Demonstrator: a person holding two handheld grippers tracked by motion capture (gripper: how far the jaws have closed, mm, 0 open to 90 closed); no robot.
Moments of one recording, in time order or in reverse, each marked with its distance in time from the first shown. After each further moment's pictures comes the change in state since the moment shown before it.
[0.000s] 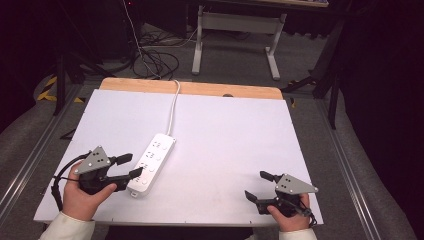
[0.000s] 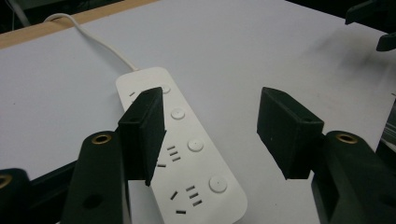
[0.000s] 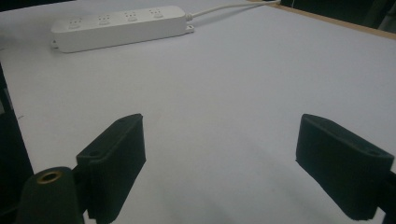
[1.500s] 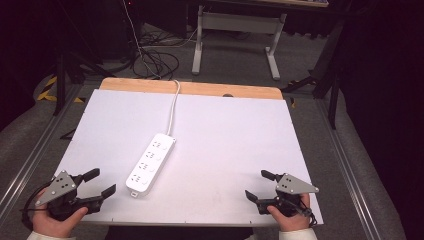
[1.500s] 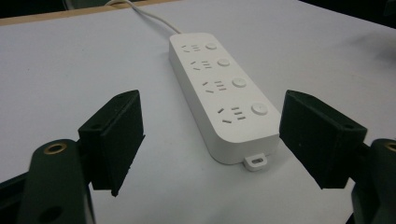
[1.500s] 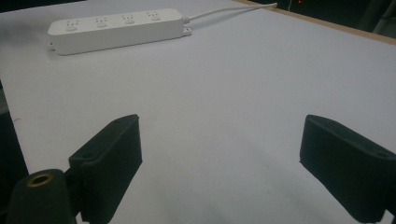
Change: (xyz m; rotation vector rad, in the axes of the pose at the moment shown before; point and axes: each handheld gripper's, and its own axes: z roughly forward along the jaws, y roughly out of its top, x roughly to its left) left arm 0.011 -0.077 -0.045 -0.091 0.121 -0.090; right arm -0.001 0.001 -0.001 -0.007 -0.011 -0.008
